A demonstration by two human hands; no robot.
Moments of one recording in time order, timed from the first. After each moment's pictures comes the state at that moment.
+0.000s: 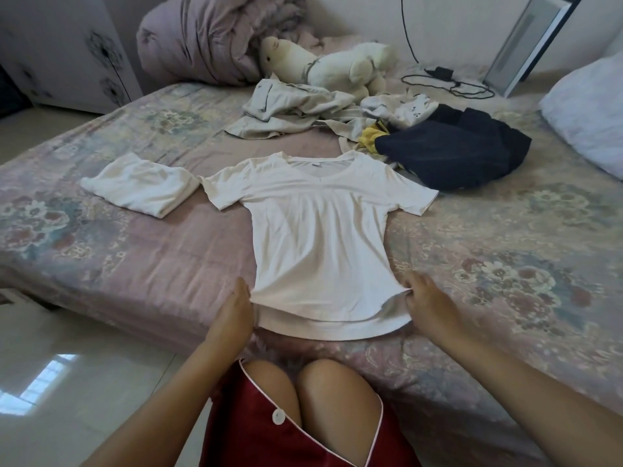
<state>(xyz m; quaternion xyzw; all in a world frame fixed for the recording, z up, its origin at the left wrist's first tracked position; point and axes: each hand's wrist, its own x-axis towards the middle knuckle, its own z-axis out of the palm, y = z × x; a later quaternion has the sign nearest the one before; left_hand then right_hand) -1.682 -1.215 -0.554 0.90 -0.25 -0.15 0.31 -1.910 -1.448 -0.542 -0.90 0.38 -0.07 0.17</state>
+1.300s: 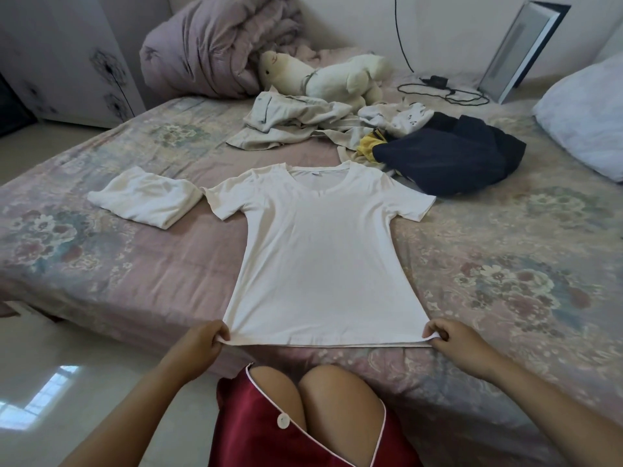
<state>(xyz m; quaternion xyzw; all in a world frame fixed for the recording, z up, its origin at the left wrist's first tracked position) -1.644 -1.141 -0.567 0.88 -0.39 -0.20 0.17 -1.972 -1.454 -0.553 -0.83 0.43 0.05 0.35</state>
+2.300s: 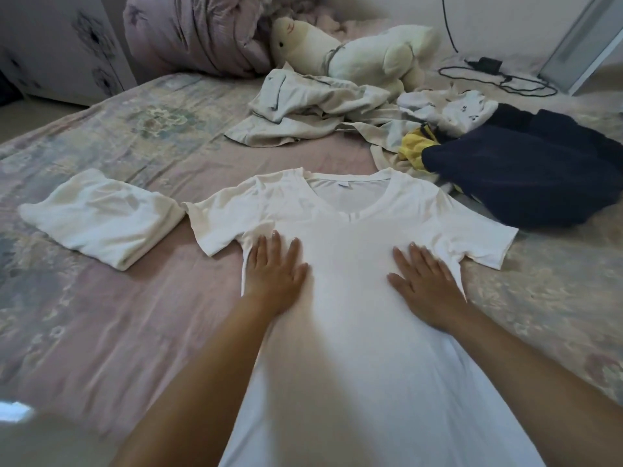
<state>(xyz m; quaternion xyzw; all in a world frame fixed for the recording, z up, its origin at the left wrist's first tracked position) -1.513 -1.397 -0.603 0.90 -0.42 -0.04 0.02 -1.723 -1.583 -0.593 -0.92 0.36 0.09 0.09</state>
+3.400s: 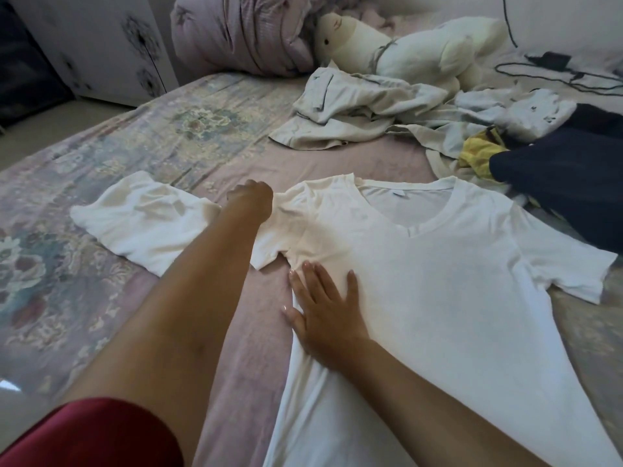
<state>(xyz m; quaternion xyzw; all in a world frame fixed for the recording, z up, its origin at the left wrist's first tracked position) -1.338 -1.413 -0.523 0.95 -0.29 -0.06 -0.09 -1.558 -1.413 -0.614 -0.98 0.17 -0.12 0.04</state>
